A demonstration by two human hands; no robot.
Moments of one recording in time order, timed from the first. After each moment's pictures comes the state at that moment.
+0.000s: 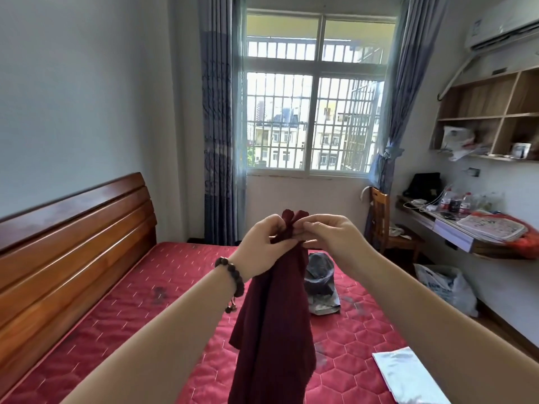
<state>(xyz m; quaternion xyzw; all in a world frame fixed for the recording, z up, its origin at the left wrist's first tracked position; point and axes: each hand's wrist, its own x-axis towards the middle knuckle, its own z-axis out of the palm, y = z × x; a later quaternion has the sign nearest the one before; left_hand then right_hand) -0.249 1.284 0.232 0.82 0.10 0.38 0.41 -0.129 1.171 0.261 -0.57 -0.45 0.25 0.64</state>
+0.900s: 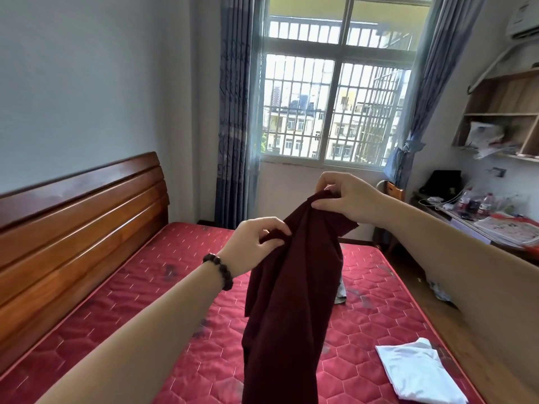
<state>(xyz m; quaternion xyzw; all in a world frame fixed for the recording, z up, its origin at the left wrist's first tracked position) -0.290 1.313 0.203 0.85 0.09 0.38 0.36 -0.110 1.193 0.311 -0.70 -0.63 0.08 0.34</state>
